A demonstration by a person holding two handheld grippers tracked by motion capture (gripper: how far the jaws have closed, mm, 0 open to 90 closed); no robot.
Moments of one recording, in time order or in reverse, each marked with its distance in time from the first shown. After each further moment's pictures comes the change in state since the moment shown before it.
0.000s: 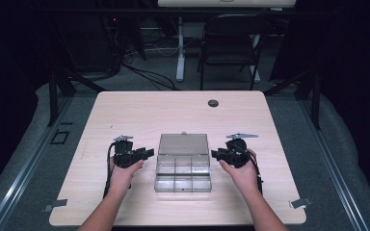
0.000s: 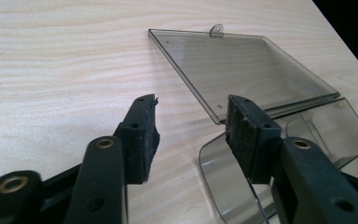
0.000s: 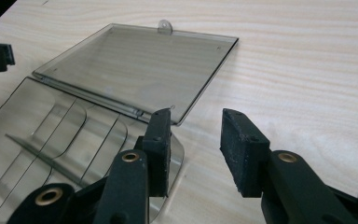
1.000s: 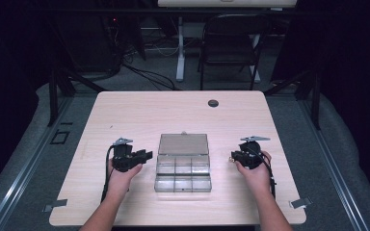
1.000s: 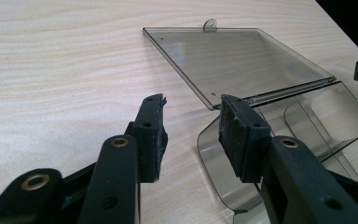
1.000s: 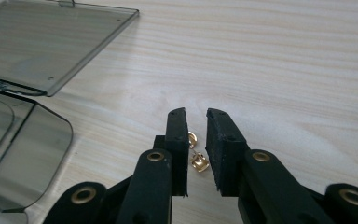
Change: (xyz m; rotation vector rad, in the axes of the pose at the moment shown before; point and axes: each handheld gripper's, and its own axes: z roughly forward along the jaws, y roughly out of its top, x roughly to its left) left arm -0.004 -0.006 -0.006 -0.006 0.008 0.046; right arm -0.044 -0.015 -0.007 0.042 -0.221 0.010
